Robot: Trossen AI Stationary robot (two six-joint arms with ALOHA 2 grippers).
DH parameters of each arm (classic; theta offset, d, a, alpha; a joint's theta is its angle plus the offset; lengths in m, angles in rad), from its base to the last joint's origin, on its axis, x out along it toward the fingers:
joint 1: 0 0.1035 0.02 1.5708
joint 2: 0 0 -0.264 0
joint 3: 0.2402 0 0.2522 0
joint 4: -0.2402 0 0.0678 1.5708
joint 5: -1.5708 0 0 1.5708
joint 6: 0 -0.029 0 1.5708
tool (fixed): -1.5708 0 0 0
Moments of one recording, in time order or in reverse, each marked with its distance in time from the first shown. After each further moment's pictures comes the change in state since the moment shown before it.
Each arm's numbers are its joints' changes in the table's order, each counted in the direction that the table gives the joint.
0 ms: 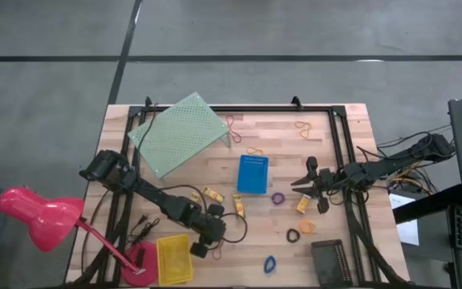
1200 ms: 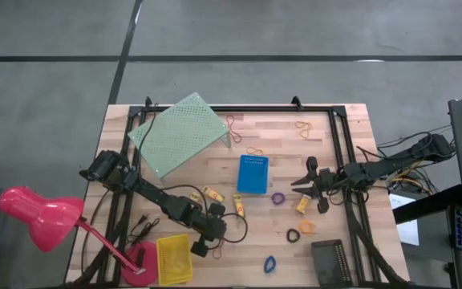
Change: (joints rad) left arm 0.002 -0.024 -0.004 0.014 -0.013 -0.026; right arm 0.000 0.000 0.000 0.000 0.000 0.000
